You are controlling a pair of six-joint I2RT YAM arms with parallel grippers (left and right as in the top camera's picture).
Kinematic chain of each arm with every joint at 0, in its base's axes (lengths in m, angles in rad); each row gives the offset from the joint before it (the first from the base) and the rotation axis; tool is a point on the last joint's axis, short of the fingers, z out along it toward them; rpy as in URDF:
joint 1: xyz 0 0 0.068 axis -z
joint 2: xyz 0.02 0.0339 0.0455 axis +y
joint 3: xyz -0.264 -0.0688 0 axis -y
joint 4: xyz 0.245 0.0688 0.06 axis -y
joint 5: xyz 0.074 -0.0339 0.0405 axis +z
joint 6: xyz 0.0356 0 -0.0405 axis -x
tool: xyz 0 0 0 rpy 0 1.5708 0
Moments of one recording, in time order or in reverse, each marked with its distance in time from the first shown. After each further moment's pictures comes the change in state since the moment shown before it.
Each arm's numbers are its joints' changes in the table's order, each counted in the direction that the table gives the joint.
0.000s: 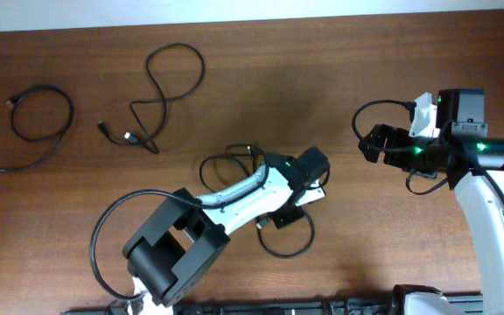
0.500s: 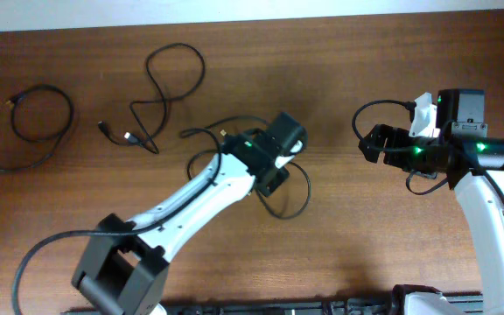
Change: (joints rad) left arm -0.139 -0.231 0.027 -0.001 0.126 0.150; right arm 0.000 0.000 0.000 0.000 0.000 0.000
